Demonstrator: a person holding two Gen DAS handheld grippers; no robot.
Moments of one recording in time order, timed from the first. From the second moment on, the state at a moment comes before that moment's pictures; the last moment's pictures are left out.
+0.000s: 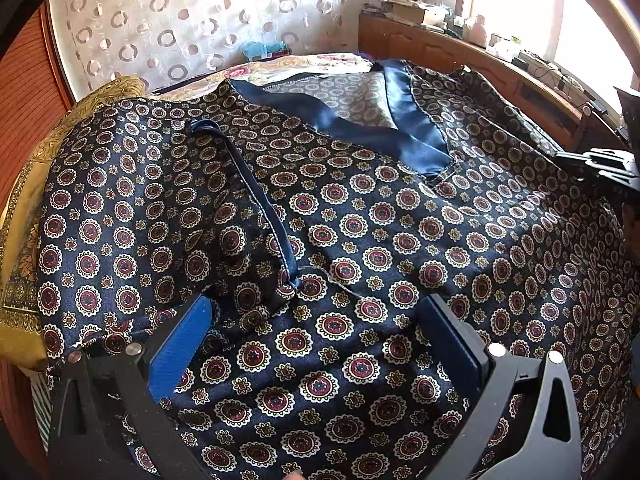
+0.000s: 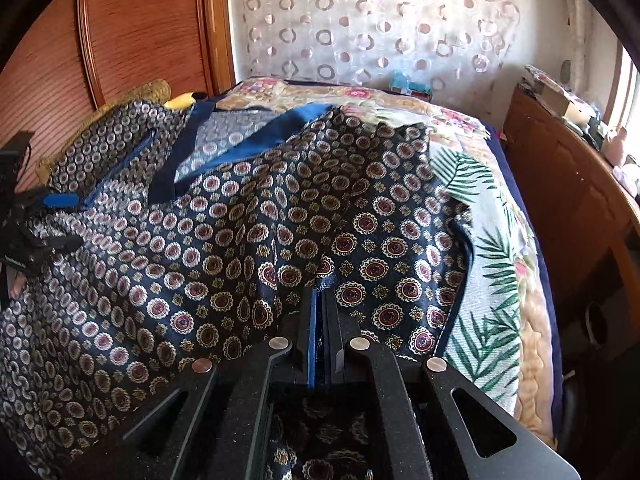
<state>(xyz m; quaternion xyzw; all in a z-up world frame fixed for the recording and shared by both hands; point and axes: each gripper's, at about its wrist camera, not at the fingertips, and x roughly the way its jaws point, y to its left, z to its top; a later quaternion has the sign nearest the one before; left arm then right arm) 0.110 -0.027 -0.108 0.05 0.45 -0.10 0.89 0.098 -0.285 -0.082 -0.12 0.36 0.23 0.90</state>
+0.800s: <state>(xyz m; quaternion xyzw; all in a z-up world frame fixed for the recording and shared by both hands) 0.119 -0.046 -0.039 0.03 0.27 -0.10 0.96 0.151 -0.345 -0.082 -0.04 0.39 0.15 0.91</state>
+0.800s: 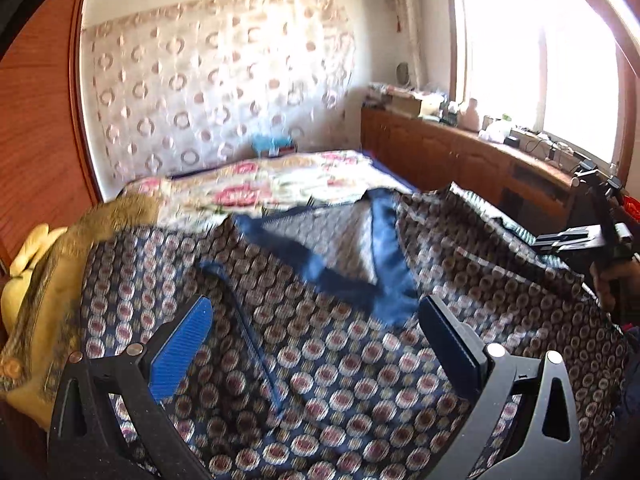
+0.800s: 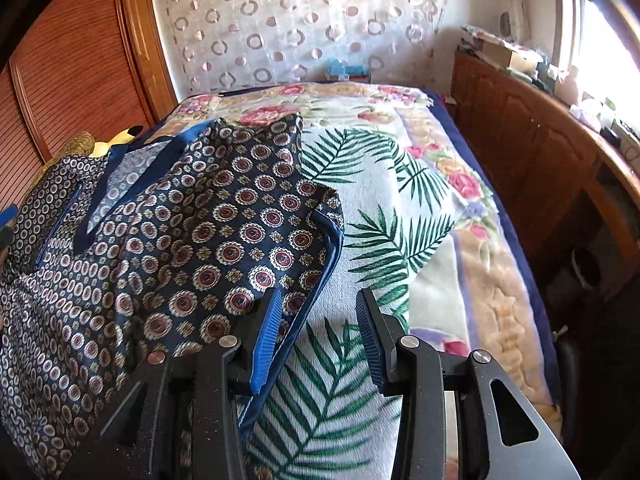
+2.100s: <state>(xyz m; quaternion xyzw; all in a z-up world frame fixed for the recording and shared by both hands) 0.119 -0.003 -0.027 0.01 0.29 -0.10 0.95 0.169 -0.278 -0.048 -0.09 0.34 0.22 0.91</state>
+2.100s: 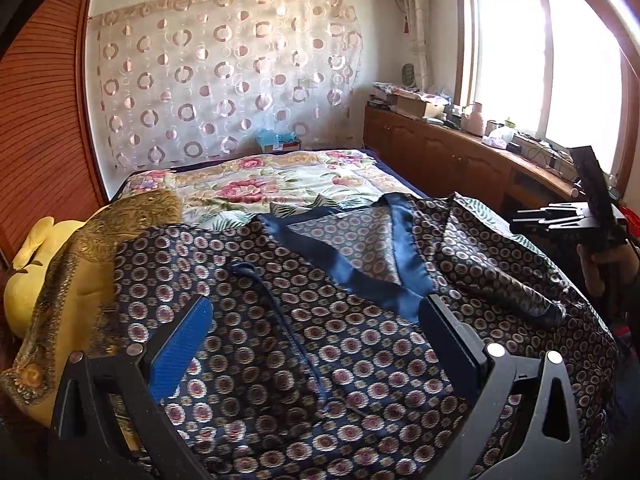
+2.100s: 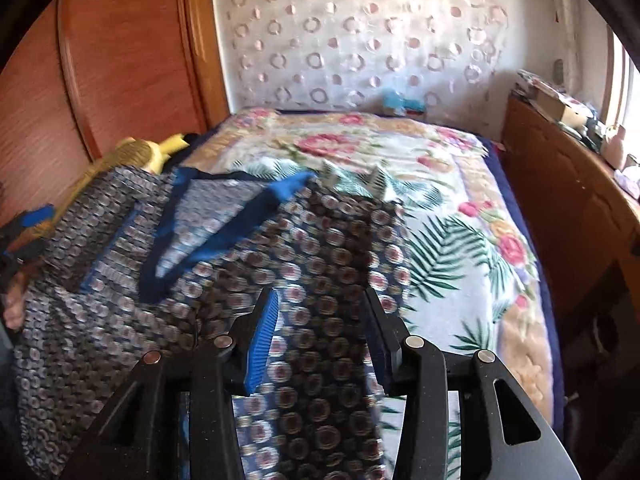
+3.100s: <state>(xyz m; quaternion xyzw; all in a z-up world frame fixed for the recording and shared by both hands) 0.143 0.052 -0.031 0.01 0.32 -0.05 0.95 0.248 -0.285 -0.073 -0.13 0.39 0.12 0.91</state>
